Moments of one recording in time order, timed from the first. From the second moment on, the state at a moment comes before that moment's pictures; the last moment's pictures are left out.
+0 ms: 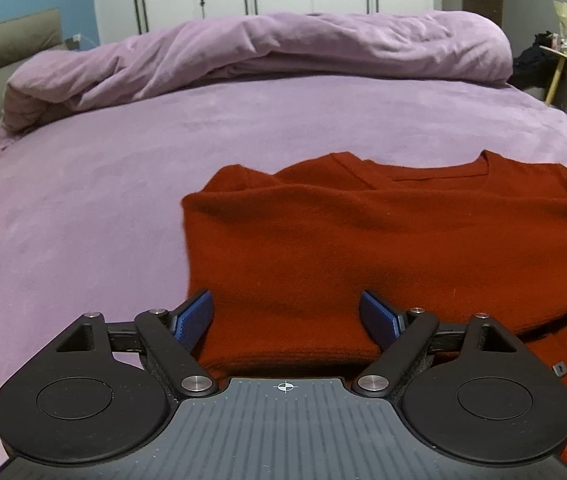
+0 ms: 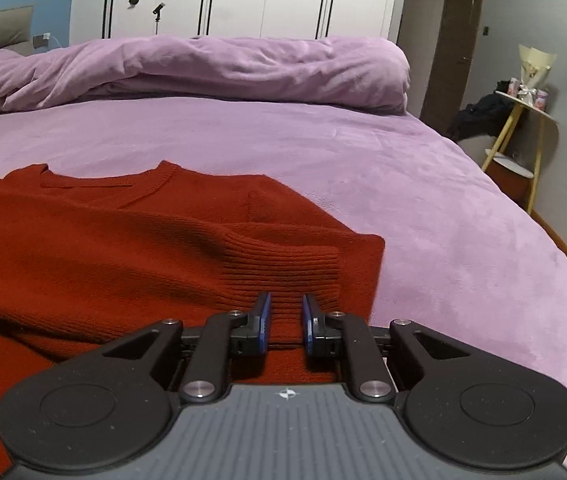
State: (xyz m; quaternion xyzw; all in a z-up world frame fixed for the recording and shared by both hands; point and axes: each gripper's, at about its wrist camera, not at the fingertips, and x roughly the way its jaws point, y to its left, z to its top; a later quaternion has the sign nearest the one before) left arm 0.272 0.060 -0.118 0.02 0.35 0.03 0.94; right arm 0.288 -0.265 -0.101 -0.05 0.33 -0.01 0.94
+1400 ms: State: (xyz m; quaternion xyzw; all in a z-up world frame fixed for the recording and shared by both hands) left arm 0.018 0.132 -0.107 -0.10 0.46 0.05 0.88; right arm 0.005 -0.330 -0.065 0.11 0.45 0.03 0.89
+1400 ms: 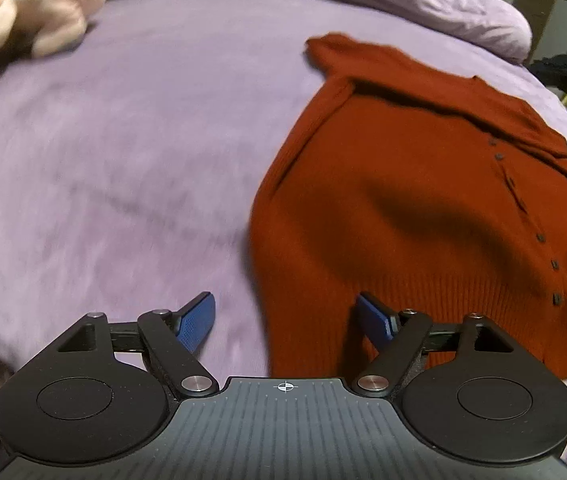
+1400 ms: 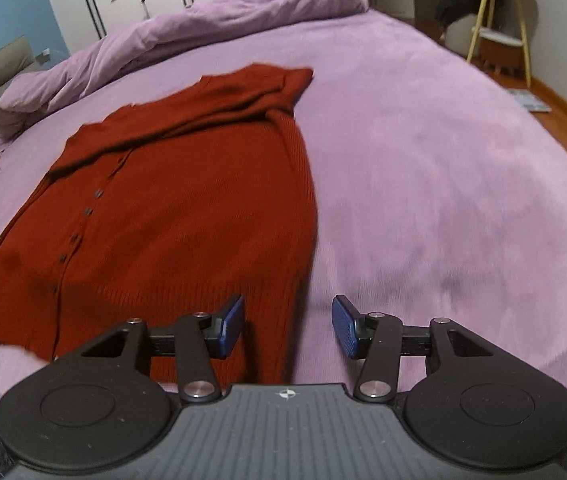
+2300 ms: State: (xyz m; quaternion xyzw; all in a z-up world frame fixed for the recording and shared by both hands) left arm 0.029 0.177 -0.053 -0.31 0.37 -0.07 0.87; right arm 0.033 -0.365 -0.063 0.39 0.41 0.13 0.82
